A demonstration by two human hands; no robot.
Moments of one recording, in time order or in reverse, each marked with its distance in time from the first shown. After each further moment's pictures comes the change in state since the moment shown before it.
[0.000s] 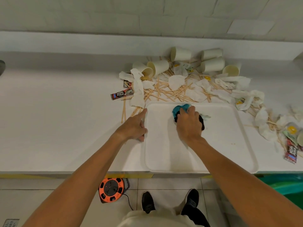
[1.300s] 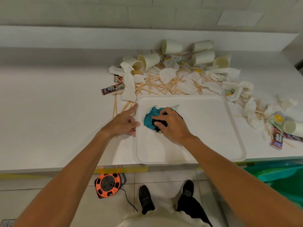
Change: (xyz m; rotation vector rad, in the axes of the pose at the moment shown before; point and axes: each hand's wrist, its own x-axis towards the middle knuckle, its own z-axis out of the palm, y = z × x) left_hand 0.002 -0.023 -0.001 -0.212 -0.060 0.079; right_hand -0.026 0.011 0.002 0.401 -0.185 -0.431
